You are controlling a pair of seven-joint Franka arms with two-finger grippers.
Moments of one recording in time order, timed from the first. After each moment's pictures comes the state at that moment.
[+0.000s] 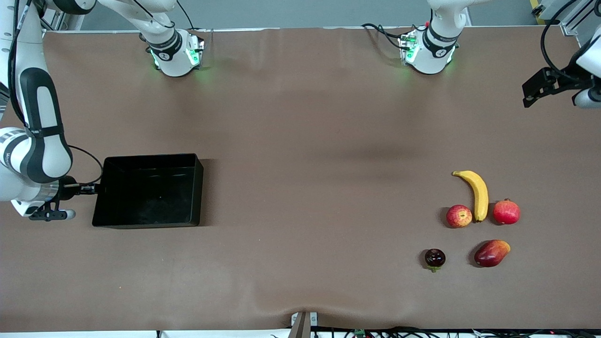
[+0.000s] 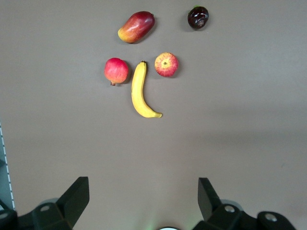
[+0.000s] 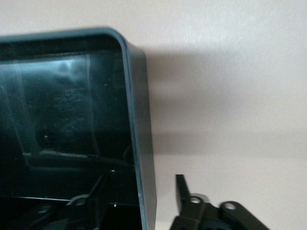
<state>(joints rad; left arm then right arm) 0.16 -0.10 -0.23 -1.57 0.08 1.47 -0.03 -0.12 0.55 -0.19 -1.69 0.21 2.01 -0.40</state>
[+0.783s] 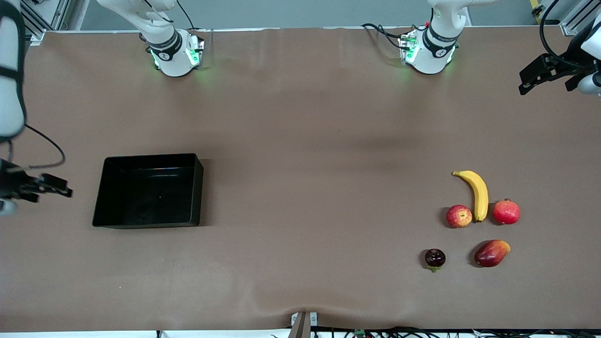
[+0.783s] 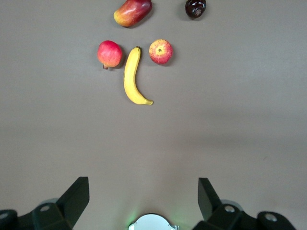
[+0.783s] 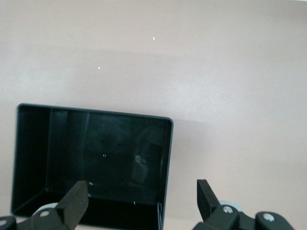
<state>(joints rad) 0.09 -0.13 -0.15 -1.59 0.04 1.42 -0.10 -0.05 0.26 -0.18 -1.55 0.12 1.88 -0.40</state>
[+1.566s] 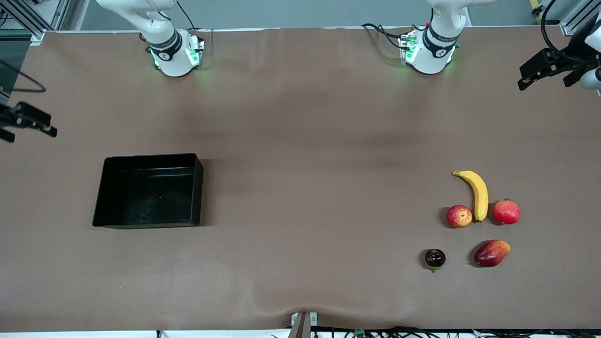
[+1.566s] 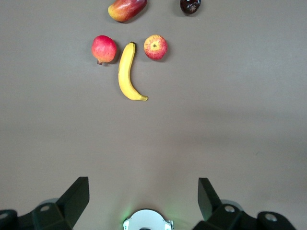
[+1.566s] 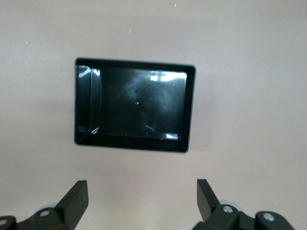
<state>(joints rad) 0.09 -0.14 -0.15 -1.59 0.00 1.40 -0.10 -0.01 0.02 -0.10 -1.53 0.03 1.51 -0.21</state>
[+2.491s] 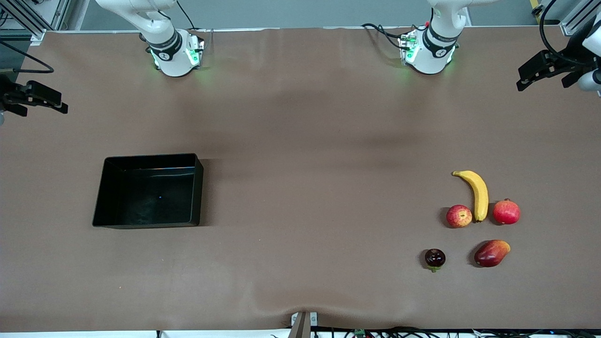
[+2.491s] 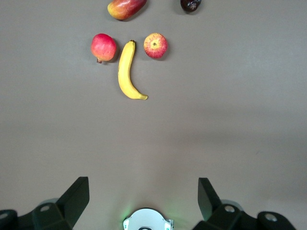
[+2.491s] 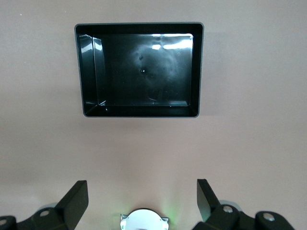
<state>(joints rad) 0.09 -0.14 -0.15 -1.59 0.00 1.40 -0.10 0.01 0.00 -0.09 -1.53 0.03 1.38 -0.13</state>
